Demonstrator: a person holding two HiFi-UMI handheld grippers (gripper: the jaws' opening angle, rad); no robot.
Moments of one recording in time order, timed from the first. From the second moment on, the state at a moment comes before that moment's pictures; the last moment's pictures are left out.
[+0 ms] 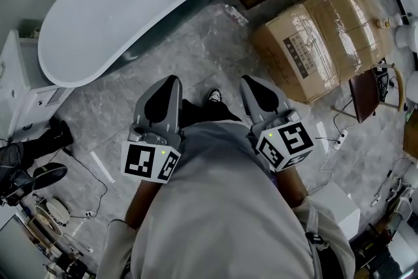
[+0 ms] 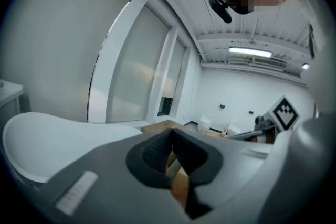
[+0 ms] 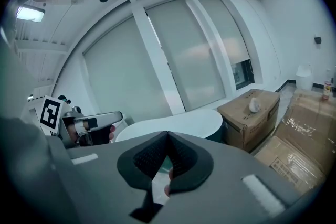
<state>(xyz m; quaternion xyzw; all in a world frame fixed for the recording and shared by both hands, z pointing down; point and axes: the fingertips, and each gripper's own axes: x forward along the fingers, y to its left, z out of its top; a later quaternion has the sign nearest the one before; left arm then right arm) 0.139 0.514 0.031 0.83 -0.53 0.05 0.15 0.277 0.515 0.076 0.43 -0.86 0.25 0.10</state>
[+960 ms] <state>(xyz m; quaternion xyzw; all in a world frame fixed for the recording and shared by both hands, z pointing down) 0.112 0.358 0.051 0.82 -0.55 0.04 0.17 0.260 0.366 0.088 0.44 -0.86 0.24 0.13</state>
